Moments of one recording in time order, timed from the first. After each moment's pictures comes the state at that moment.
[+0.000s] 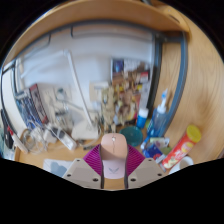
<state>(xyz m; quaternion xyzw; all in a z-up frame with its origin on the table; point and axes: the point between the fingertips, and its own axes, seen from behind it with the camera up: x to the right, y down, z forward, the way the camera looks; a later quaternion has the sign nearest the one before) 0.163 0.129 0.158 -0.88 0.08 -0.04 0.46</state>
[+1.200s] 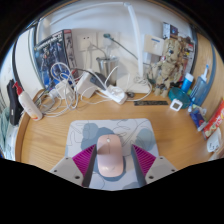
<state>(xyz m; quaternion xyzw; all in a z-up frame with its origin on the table) -0.043 0.079 0.002 -0.94 0.01 0.02 0.33</state>
